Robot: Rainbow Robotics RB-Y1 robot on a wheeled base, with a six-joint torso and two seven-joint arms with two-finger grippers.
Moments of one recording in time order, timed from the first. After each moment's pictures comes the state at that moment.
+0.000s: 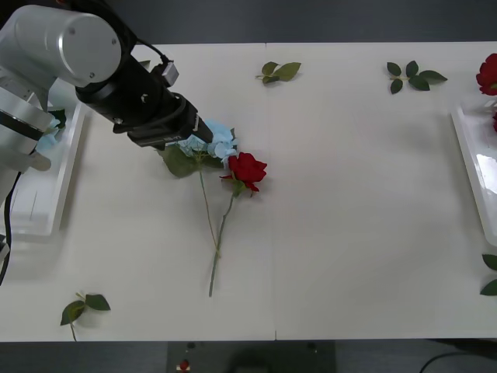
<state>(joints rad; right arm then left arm) -0.26 -1.18 0.09 -1.49 -0.84 1.12 1.56 -0.85 0.58 -0.33 -1.47 1.00 1.56 -1.05</state>
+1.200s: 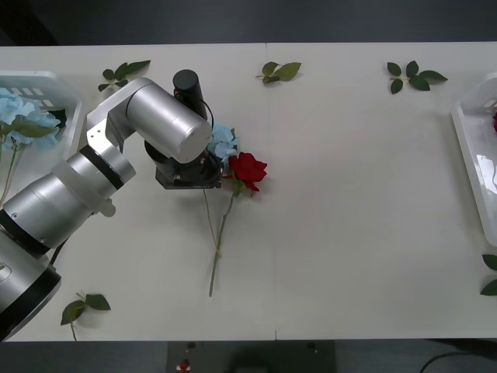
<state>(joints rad) -0.31 -1.11 0.09 -1.07 -0.44 0.88 1.56 -0.85 0.41 -0.63 -1.28 0.61 1.46 -0.85</state>
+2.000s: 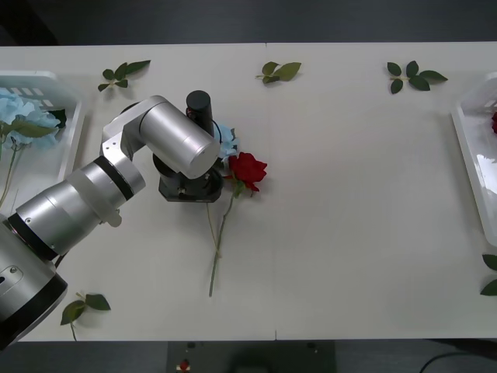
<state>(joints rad) -0.31 -1.11 0.09 -1.03 -0.55 0.83 1.56 -0.85 0.38 -0.70 -1.21 0.60 1.44 -0.85</state>
